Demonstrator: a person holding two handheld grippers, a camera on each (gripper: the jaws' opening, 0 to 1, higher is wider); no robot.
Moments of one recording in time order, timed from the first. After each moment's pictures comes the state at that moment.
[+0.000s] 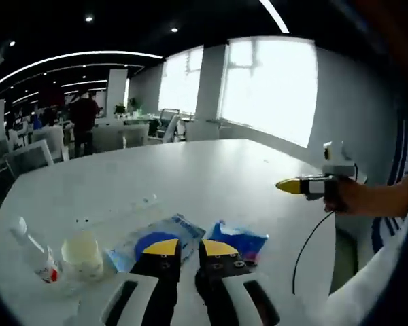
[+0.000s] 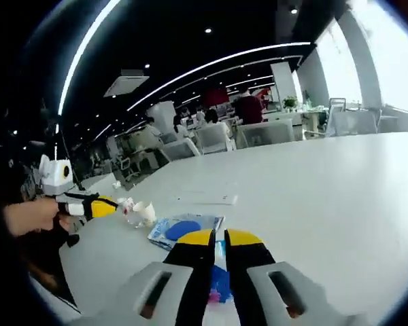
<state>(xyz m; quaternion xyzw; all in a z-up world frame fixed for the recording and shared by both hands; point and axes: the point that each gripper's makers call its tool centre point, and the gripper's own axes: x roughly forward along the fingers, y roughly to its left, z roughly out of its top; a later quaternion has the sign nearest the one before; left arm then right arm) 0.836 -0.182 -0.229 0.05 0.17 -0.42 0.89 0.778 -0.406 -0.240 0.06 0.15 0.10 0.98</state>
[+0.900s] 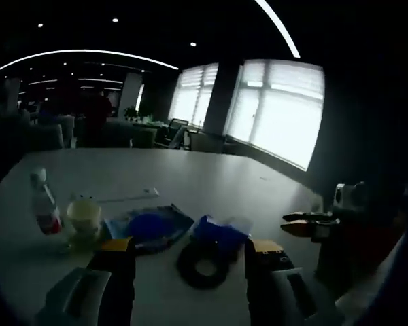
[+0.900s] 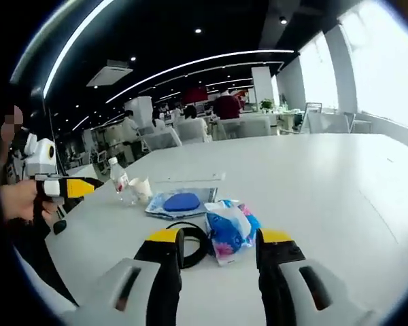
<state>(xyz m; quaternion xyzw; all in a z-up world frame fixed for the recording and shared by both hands) 0.809 -0.128 -0.241 -0.03 0.22 -0.36 0.91 0.738 -0.360 -0.271 0.07 0.21 0.04 0.98</state>
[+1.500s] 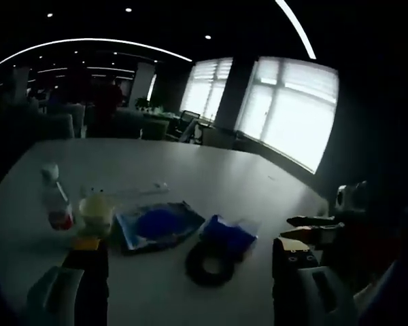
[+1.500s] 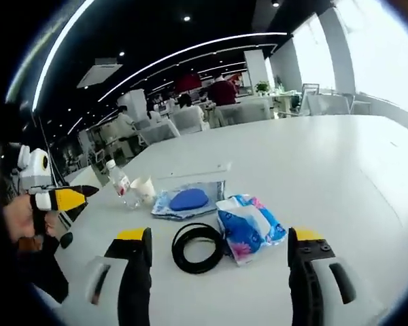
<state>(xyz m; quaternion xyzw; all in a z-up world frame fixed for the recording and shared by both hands) 0.822 -0.120 -0.230 -0.04 0.24 -0.34 0.91 0.758 -0.335 -0.270 0.11 0.26 0.03 0.96</state>
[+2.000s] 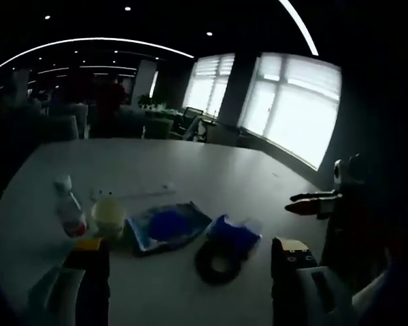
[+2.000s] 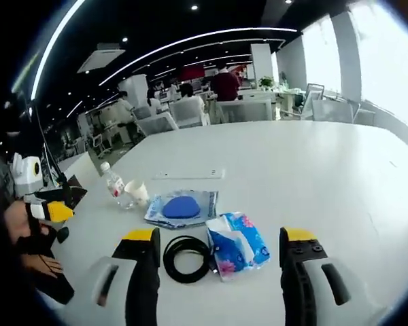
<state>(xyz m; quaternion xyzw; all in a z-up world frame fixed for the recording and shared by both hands) 0.828 -0.100 -0.217 -0.03 0.26 -0.34 0.90 0.792 -0.363 -0.230 0.06 0.29 0.04 0.96</state>
